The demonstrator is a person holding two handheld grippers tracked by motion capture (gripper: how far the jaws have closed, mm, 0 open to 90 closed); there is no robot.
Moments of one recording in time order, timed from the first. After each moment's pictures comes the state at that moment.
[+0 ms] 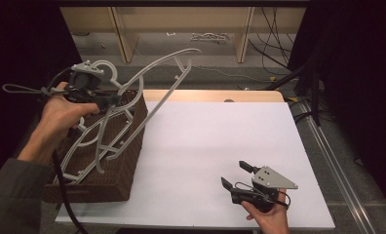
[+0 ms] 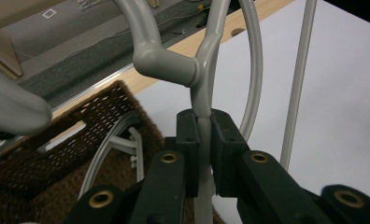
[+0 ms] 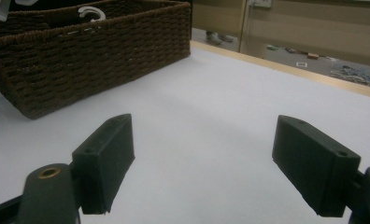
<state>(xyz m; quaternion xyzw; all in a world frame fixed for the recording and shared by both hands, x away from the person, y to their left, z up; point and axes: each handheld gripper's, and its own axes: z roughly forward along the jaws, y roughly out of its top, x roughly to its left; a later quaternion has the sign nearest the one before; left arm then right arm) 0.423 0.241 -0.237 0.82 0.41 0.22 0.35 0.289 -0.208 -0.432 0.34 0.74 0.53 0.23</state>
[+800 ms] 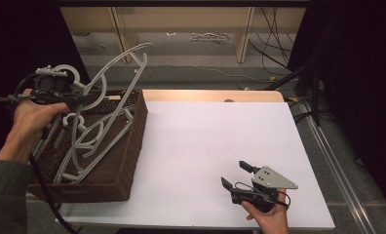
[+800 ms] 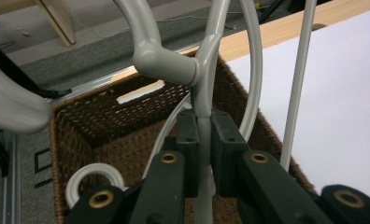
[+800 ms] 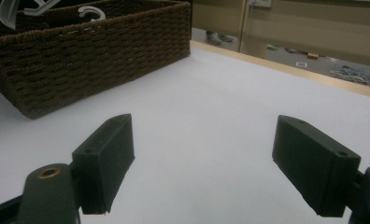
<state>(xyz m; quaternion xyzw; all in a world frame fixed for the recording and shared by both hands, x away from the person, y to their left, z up) 0.438 0.324 -0.269 0.76 0.50 0.24 0.32 0.289 -0.207 -0.432 0.34 0.74 0.53 0.23</state>
